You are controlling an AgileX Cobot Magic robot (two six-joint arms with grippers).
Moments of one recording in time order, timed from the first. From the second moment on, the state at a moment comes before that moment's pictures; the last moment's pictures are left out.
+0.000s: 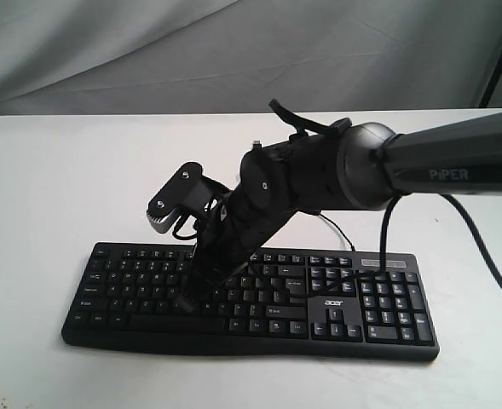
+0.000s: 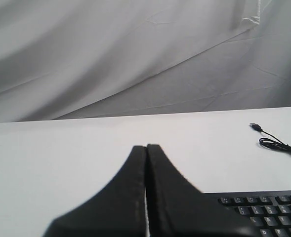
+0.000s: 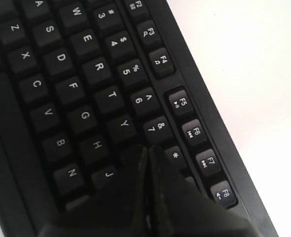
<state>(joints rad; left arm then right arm) 0.04 0.00 0.00 0.03 0.16 -0.02 0.91 2.06 -1.33 0.24 0.48 -0.52</state>
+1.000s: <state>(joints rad) 0.04 0.00 0.00 0.03 0.16 -0.02 0.90 2.08 -1.33 0.20 0.51 -0.48</state>
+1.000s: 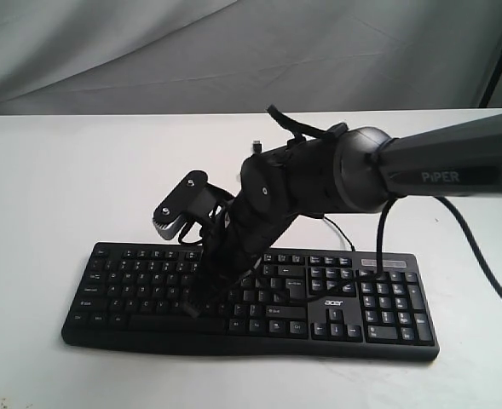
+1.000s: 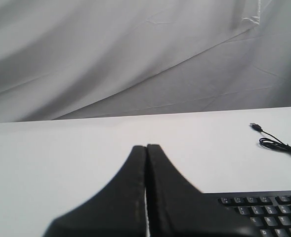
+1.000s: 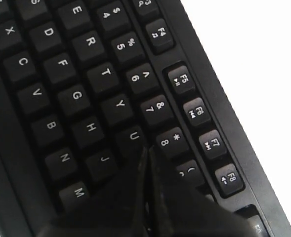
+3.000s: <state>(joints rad) 0.04 0.00 0.00 0.03 0.16 -0.02 0.66 1.07 -1.10 0.00 0.42 -0.15</state>
